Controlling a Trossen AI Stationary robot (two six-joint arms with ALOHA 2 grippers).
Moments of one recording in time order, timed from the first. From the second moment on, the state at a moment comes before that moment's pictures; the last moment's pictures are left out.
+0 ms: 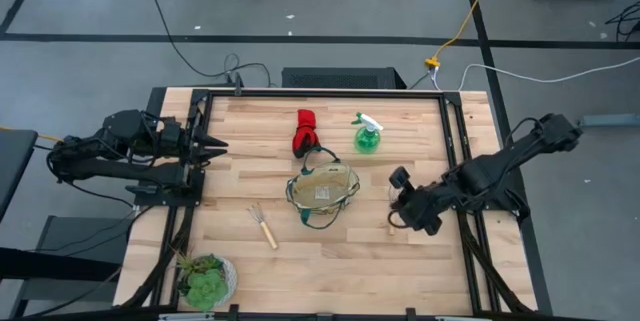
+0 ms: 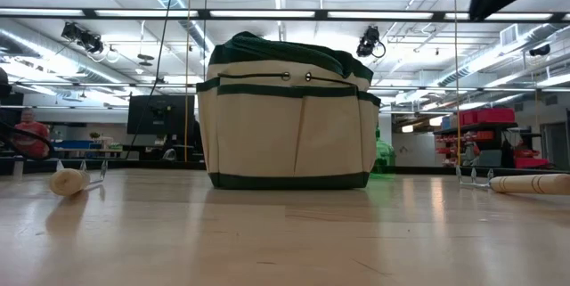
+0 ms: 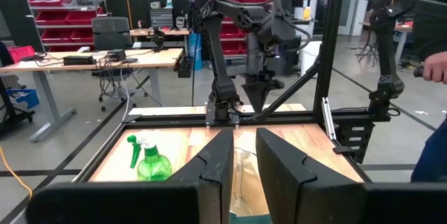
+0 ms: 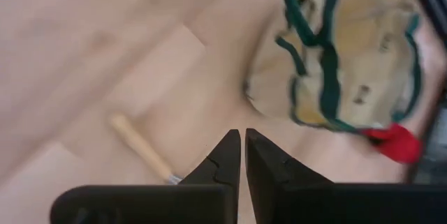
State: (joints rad) left arm 0.00 0.39 0.79 -0.39 0.00 0.01; right arm 0.50 1.18 1.02 -0.88 0.31 -0.42
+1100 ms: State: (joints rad) left arm 0.00 0.39 0.79 -0.39 0.00 0.01; right arm 0.52 1.27 0.98 -0.91 0.02 -0.74
